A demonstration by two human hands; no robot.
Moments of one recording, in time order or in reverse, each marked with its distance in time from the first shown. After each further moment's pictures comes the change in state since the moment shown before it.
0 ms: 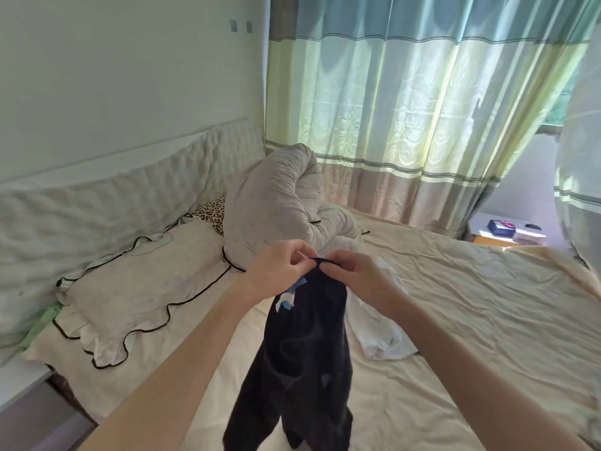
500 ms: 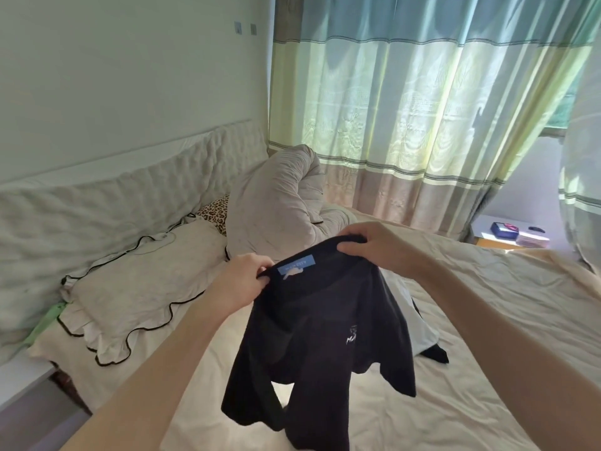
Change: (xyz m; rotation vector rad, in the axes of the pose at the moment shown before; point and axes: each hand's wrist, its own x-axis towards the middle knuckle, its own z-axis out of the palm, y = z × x) left_hand -0.010 -0.049 -0.026 0.522 0.140 -0.018; right_hand 0.022 -0.037 -0.037 -0.332 -0.057 -0.010
